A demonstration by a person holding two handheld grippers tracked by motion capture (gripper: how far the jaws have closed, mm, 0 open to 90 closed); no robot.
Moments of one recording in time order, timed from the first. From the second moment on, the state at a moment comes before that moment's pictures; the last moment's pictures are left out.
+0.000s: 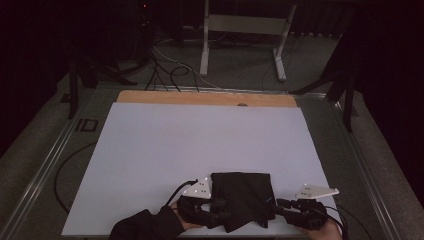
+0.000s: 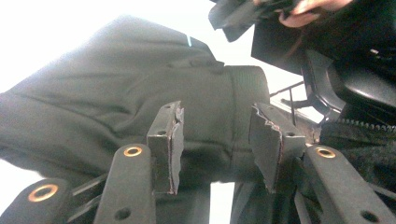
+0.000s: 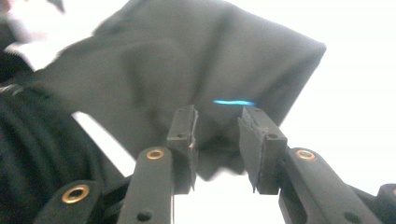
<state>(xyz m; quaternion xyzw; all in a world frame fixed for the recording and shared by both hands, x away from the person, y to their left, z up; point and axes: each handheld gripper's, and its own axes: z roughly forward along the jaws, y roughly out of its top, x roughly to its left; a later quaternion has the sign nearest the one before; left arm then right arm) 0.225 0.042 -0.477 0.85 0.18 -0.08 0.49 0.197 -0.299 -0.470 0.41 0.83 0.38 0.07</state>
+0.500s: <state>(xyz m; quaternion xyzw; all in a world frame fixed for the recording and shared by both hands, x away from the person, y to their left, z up) 0.183 0.014 -0.492 0.88 0.16 0.01 0.45 0.181 -0.284 -0.473 0.39 0.84 0.38 0.03</state>
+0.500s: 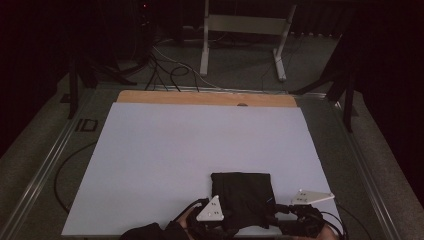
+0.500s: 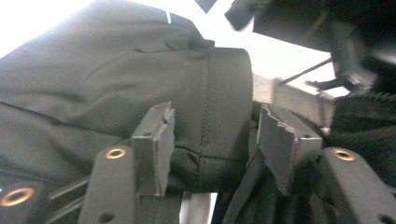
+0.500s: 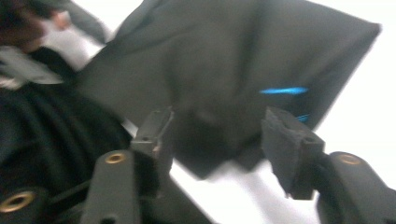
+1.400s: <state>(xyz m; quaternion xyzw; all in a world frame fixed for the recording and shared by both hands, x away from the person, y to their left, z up) 0.181 0.019 -0.469 0.90 0.14 0.14 0.39 0.179 -0.255 -0.440 0.34 0.87 0.31 0.15</state>
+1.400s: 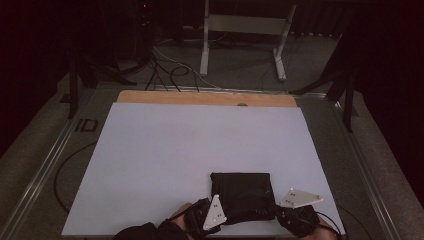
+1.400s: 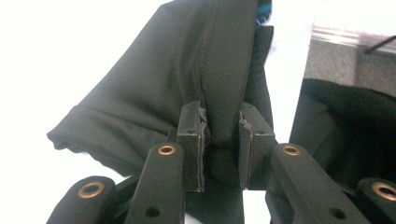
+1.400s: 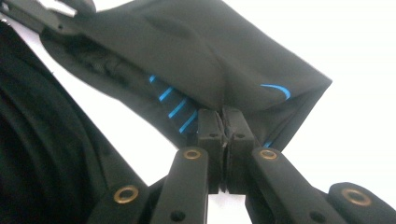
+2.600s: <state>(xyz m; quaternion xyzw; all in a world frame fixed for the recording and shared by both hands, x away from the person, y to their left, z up) 0.171 0.027 -0.490 0.92 0.11 0.05 0.36 0.157 -0.271 -0.474 0.36 0.89 0.28 0.10</state>
